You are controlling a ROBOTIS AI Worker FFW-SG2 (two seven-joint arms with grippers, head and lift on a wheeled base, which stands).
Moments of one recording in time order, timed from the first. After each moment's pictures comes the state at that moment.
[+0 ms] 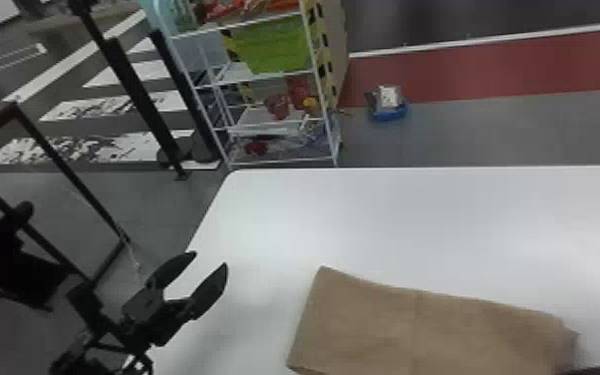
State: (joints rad) left arm 0.31 0.00 0.72 -1.81 0.24 0.24 -1.02; right arm -0.05 -0.42 0.10 -1.95 -0.09 1.57 1.11
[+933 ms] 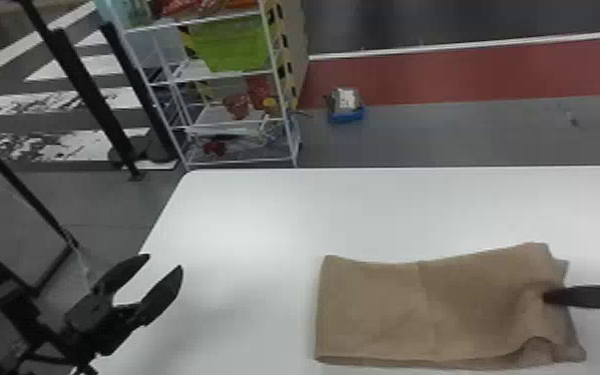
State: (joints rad) left arm 0.32 0.00 0.71 -1.85 0.24 0.28 -1.02; right arm -0.13 -0.46 -0.11 -1.94 -0.25 1.57 1.14
